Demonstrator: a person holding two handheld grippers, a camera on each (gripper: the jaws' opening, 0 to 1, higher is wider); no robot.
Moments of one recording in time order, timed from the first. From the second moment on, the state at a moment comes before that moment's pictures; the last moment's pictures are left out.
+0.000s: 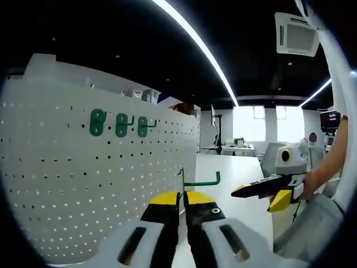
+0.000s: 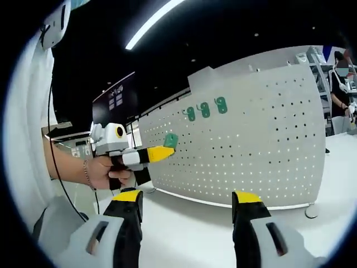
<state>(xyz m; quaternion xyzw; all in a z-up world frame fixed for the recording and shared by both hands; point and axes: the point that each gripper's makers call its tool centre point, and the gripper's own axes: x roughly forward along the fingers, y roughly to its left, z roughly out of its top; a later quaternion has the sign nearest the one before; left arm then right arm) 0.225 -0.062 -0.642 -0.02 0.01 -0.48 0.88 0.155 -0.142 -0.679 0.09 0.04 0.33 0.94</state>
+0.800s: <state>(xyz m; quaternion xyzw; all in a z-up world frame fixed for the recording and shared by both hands) 0.222 -0.061 -0.642 -0.01 0.01 -0.47 0.88 0.165 -0.115 -0.657 0.17 0.03 0.36 0.92</state>
